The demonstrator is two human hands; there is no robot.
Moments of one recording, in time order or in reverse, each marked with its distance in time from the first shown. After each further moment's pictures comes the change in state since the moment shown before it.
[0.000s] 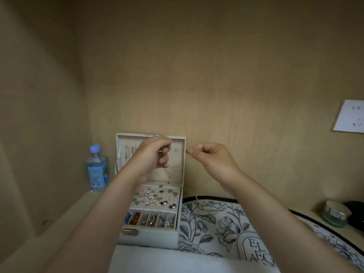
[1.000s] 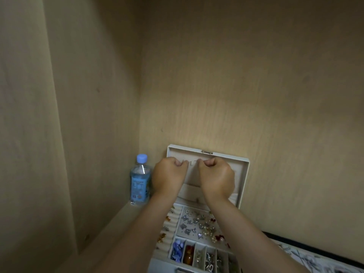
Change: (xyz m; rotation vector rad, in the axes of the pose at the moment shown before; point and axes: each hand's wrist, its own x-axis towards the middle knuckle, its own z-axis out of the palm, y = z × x) left_hand 0.054 -0.060 -0.115 0.796 0.719 0.005; right_hand 0.093 0.048 0.175 -0.436 0.536 0.083
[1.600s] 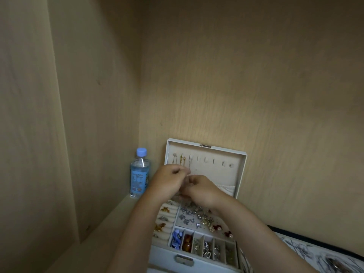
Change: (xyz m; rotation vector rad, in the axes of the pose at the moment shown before) left_hand -0.027 -0.015 -0.026 -0.280 -0.455 0.027; right_hand -0.029 0.010 -0.025 0.080 -0.983 0.017
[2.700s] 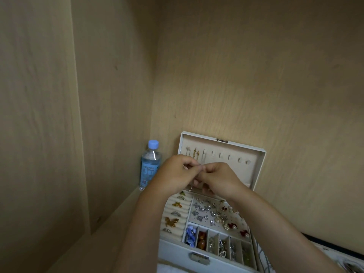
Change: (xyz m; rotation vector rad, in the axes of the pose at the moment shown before) left_hand -0.010 0.003 -0.023 0.066 -0.085 0.130; right_hand 0.002 -0.011 -0.004 0.111 0.114 -0.055
